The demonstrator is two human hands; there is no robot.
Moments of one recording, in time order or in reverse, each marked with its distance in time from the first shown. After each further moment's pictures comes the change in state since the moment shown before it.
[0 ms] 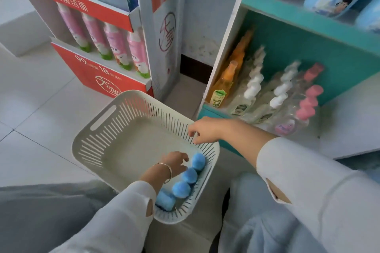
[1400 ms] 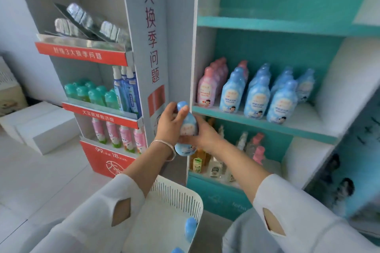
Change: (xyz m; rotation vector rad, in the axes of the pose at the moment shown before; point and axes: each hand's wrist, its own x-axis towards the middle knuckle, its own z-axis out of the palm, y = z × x) left_hand -0.216 0.179 -0.206 -0.846 1.003 0.623; right_hand -0.193 -0.051 -0.088 0.941 0.886 -0.257
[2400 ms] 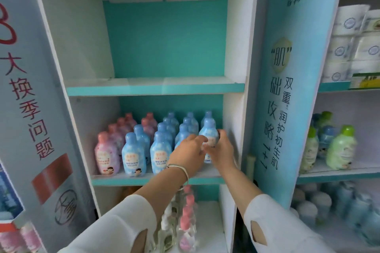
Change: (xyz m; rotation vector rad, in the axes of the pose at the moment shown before) left_hand 0.026 0.102 0.254 0.702 -0.560 0.479; right_hand -0.045 0.061 -0.268 -0.062 0.948 0.100
